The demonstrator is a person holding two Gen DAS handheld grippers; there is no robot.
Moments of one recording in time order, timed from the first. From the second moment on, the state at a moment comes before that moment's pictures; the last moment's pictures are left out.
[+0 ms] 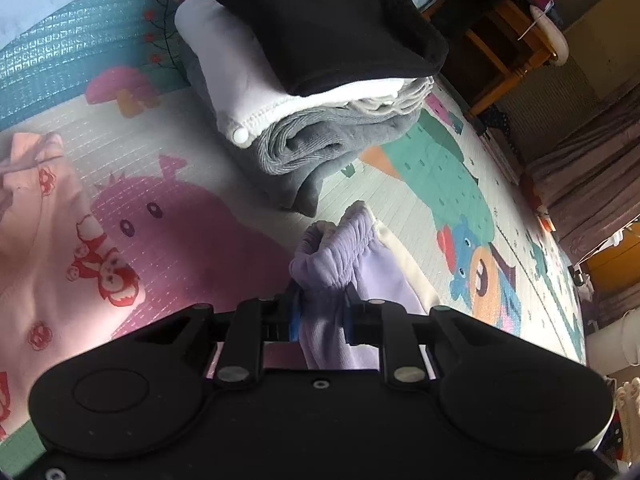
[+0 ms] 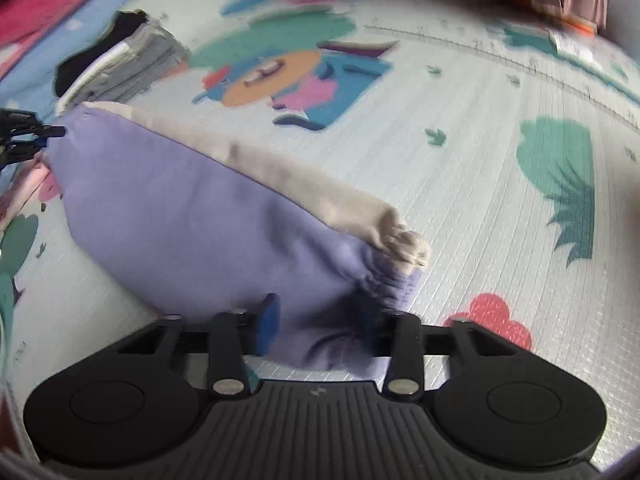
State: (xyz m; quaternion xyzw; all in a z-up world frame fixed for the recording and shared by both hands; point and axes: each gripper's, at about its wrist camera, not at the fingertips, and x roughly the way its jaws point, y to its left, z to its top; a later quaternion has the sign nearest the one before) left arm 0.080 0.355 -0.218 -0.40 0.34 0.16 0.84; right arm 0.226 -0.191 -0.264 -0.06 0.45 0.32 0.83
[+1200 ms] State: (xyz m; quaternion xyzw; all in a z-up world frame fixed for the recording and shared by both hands) left arm 0.174 -0.048 -0.159 0.06 0.31 -0.21 0.93; right arm 0.224 -0.341 -0.289 0.45 0.44 0.22 0.74
